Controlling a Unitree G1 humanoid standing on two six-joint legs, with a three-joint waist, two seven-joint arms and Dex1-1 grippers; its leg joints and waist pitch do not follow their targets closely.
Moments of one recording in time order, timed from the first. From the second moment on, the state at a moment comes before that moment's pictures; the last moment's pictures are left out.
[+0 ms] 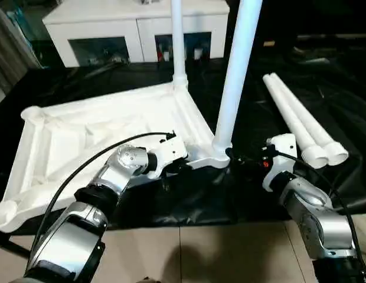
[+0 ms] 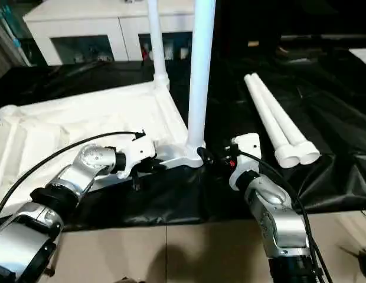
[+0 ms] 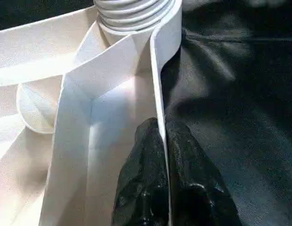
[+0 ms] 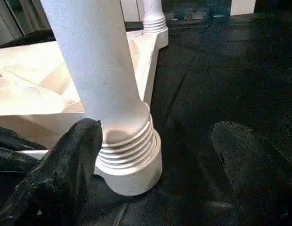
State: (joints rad) left arm -0.75 0.25 -0.32 0.89 0.15 -0.12 -0.94; right arm -0.21 -0.23 -0.04 0.03 0.27 0.36 0.42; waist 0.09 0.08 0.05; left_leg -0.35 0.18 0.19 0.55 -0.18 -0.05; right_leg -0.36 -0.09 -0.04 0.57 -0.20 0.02
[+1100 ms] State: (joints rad) left arm -0.75 0.23 -0.33 0.91 0.14 -0.14 -0.97; right arm -0.22 -0.24 -0.09 0.04 0.26 0.36 0.38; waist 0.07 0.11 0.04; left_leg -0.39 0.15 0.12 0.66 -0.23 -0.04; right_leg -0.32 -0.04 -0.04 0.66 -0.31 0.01
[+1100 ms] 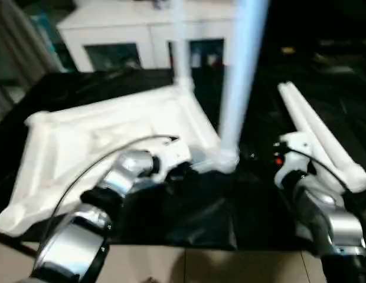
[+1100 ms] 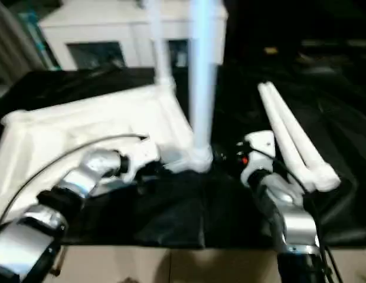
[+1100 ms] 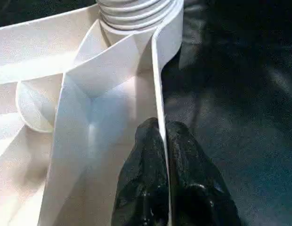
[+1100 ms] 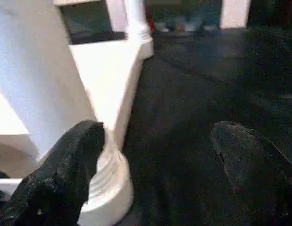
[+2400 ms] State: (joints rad) left arm -0.75 0.27 -0.31 0.89 0.13 -0.13 -1.08; right arm -0.23 -0.35 -0.07 0.06 0.30 0.36 0.57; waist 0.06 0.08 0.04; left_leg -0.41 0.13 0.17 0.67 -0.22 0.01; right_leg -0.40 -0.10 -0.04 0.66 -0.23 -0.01
